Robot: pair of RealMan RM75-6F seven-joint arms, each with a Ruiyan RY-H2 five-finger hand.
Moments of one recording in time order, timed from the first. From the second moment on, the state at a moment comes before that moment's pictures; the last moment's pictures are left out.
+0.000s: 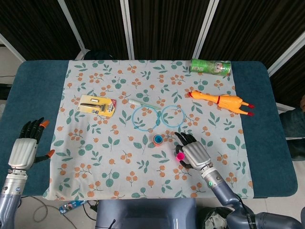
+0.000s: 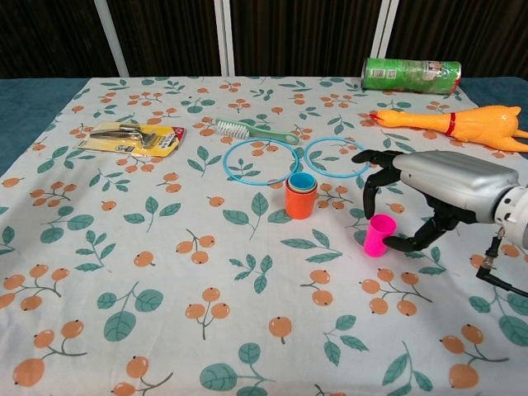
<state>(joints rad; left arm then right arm) -0.25 -1.35 -0.06 -1.35 1.46 1.41 -0.07 0.55 -1.53 0.09 -1.58 -1.31 1.03 -0.30</state>
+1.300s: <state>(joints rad) -0.24 -1.35 -0.08 -1.35 1.45 1.41 -0.06 0.69 -1.44 0.23 -1.73 -1.16 0.96 -0.38</state>
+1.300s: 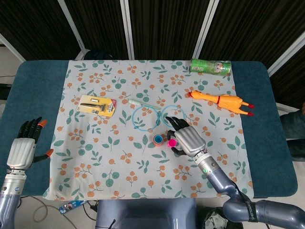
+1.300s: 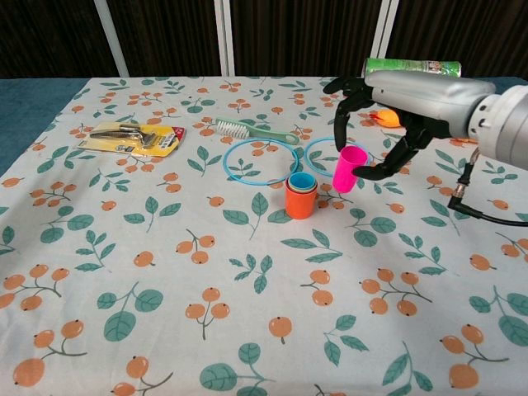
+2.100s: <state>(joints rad) -0.24 -1.35 -0.09 -1.35 1.45 1.40 -0.05 0.82 -1.55 0.28 -1.63 -1.02 0.93 -0.45</state>
